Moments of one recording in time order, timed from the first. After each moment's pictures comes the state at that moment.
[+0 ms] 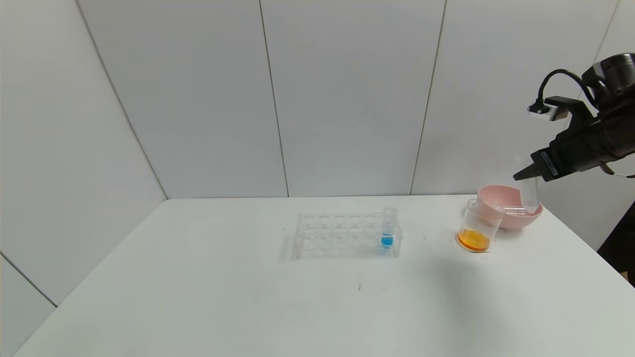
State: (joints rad) left arm 0.00 0.00 0.00 0.02 0.00 -0.02; right arm -0.08 1.99 -1.97 0.81 0.21 -0.33
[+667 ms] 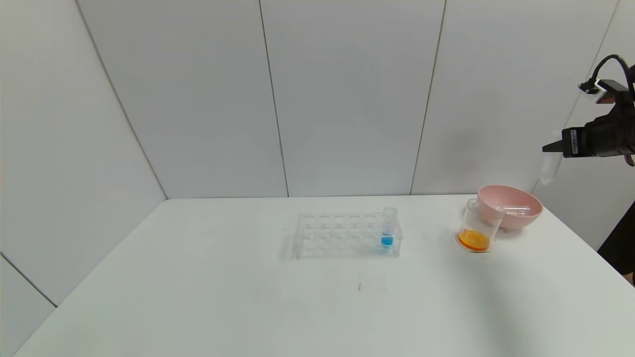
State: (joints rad) left arm 0.00 0.00 0.00 0.02 0.00 -0.02; right arm -0.24 2.00 -1.85 0.37 0.25 -0.14
